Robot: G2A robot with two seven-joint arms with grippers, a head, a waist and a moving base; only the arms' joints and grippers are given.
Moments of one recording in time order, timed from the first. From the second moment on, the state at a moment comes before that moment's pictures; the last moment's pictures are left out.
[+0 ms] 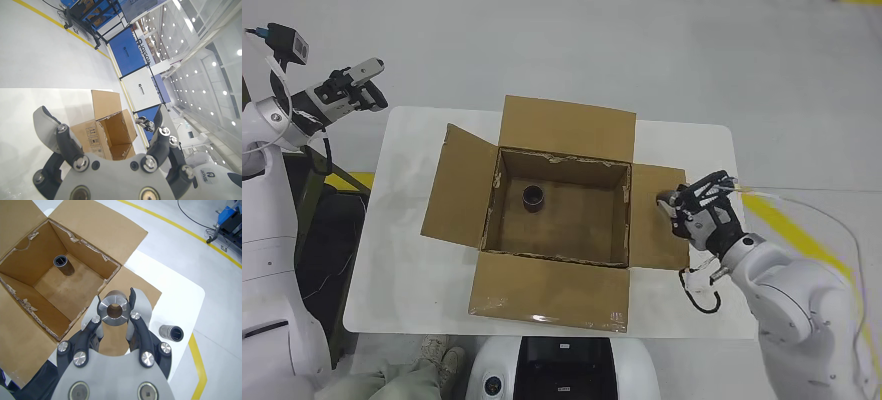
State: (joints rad) left arm 0.87 -0.91 -1.77 -1.28 -0.19 -0.23 -1.21; right arm -1.57 -1.20 1.54 -2.24 -1.09 -0.29 0.84
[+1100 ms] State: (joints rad) left arm 0.87 -0.91 -1.77 -1.28 -0.19 -0.23 -1.21; right arm -1.67 -1.18 1.66 -1.95 -1.02 -0.17 0.75
